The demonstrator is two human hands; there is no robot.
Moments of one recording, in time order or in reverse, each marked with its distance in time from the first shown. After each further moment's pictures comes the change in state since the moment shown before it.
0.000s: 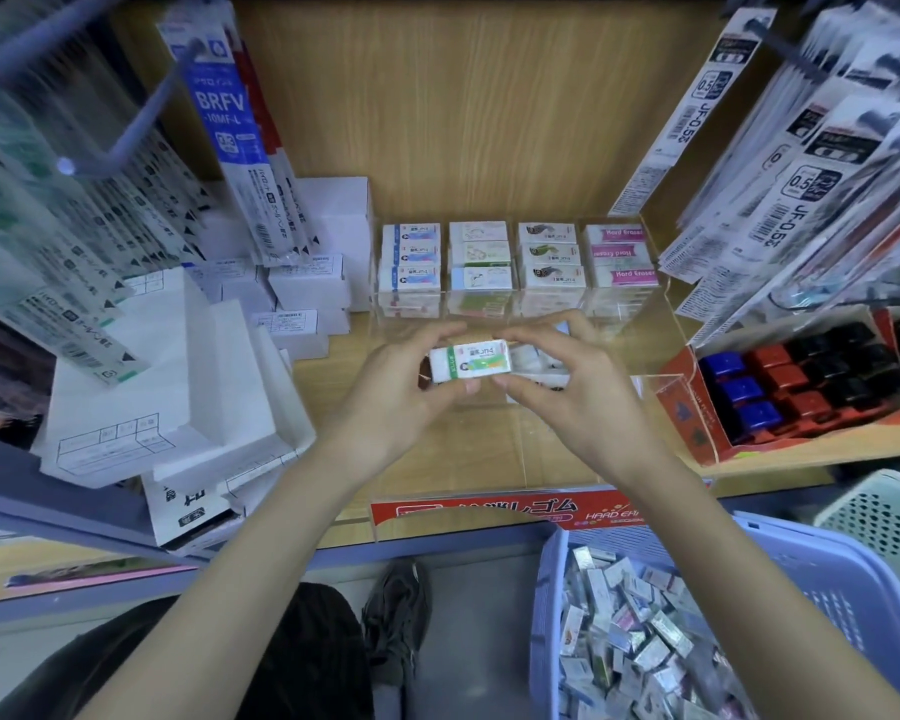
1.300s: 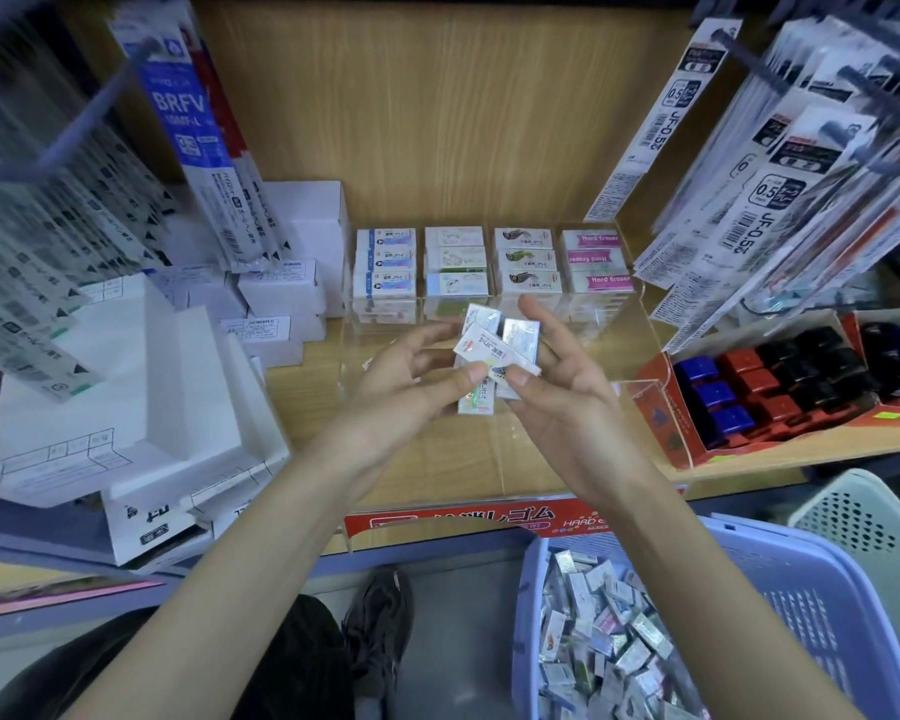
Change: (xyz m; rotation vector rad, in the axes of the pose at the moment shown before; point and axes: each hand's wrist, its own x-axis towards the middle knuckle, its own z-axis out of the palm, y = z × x) left_hand 0.004 0.014 0.016 -0.643 -0.114 -0.278; right_hand -0.006 0.007 0.006 1.110 -0.127 0.159
